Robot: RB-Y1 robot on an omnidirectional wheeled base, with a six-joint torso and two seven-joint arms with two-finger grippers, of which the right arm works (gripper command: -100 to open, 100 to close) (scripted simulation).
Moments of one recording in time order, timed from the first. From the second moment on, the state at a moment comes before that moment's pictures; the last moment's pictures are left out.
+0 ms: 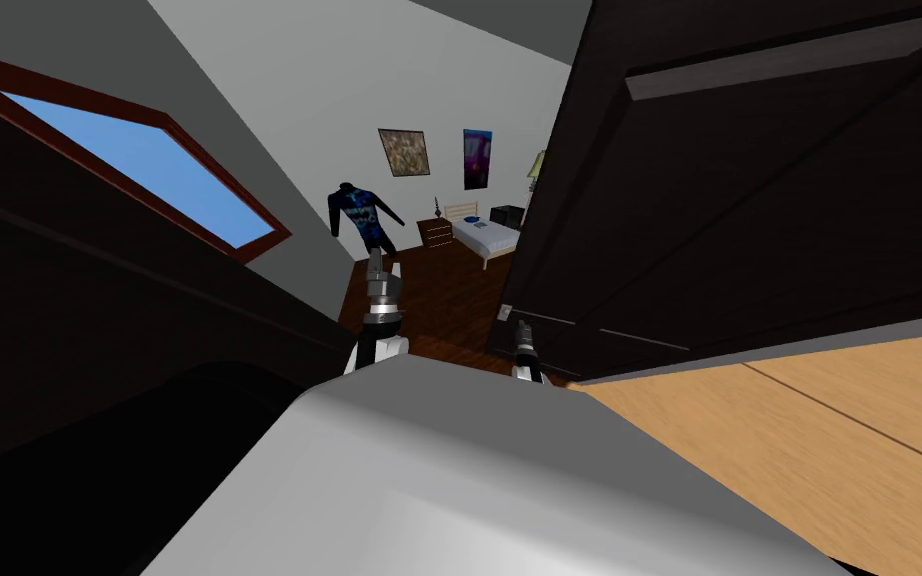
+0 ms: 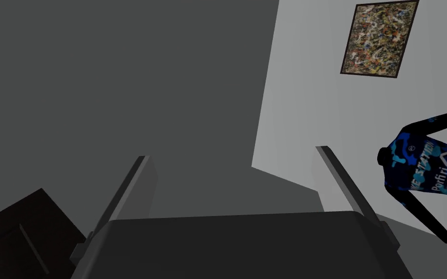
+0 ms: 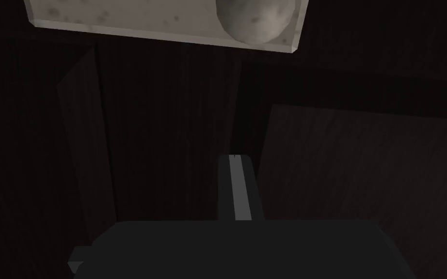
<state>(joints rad) -0.06 -0.04 0.03 -0.74 -0.14 -0.78 0.13</state>
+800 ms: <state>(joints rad) -0.06 -0.02 0.19 -0.75 -0.23 -0.79 0.19</state>
